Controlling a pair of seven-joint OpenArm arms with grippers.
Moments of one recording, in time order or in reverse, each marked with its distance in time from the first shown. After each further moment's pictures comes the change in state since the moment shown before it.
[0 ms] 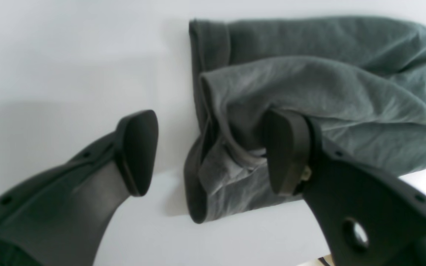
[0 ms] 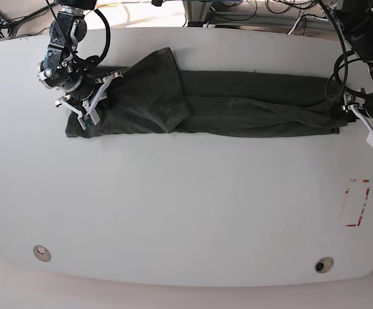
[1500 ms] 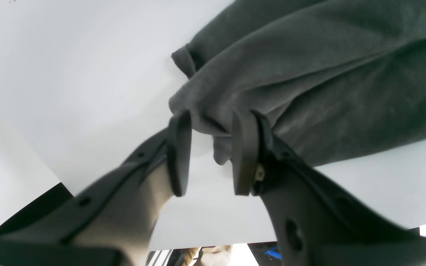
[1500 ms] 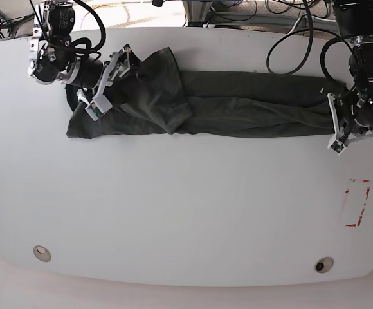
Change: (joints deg) left arm 8.5 -1.1 25.4 33.3 25.6 -0.1 -3.7; right arm -6.9 11.7 -5.7 13.7 43.0 -0.1 -13.1
